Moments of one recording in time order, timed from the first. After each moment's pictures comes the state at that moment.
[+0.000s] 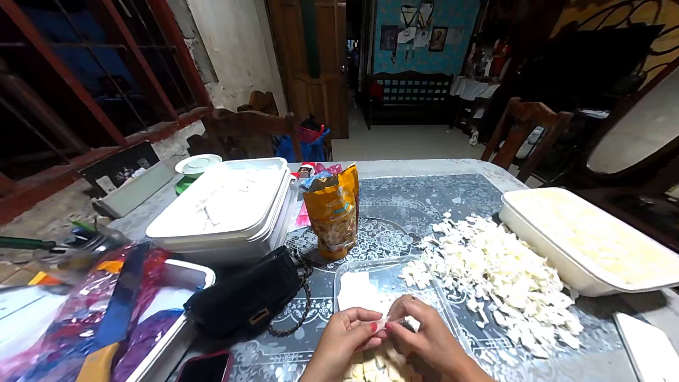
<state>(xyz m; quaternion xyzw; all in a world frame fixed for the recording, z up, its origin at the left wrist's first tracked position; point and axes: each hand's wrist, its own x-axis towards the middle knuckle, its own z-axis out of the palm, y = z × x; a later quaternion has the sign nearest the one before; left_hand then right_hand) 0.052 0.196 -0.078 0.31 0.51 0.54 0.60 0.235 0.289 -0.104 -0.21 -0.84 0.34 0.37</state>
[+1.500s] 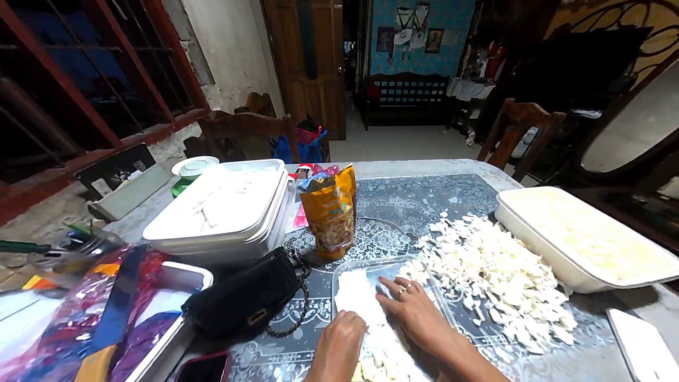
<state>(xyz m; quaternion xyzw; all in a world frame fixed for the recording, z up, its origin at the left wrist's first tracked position) 0.051 0.194 -0.115 0.71 0.64 0.29 0.04 0.231 0.315 -0.108 -0.25 -0.95 0.11 0.15</state>
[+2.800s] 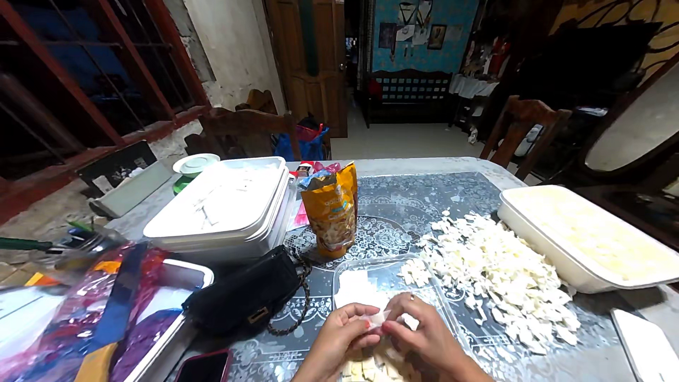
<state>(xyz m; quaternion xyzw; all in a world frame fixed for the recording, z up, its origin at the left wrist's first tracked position) 0.049 0.197 -0.079 0.28 0.49 0.55 0.62 0.233 0.286 -0.103 -0.20 -0.84 0.33 0.38</state>
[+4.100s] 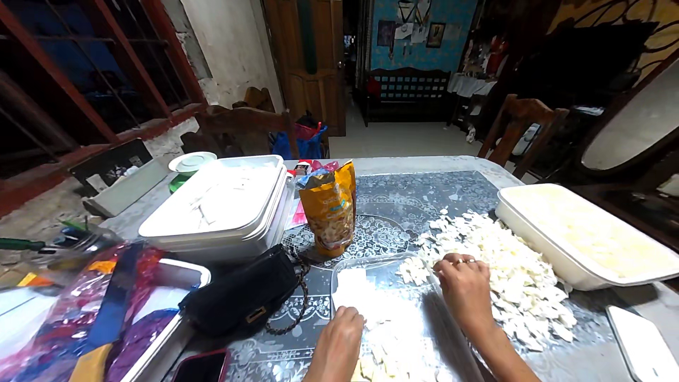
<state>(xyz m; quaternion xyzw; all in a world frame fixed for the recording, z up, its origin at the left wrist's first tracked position) 0.053 0.195 -0.117 0.71 0.65 0.26 0.03 0.272 0.335 -0.078 -0.43 -0.83 -0.10 0.34</state>
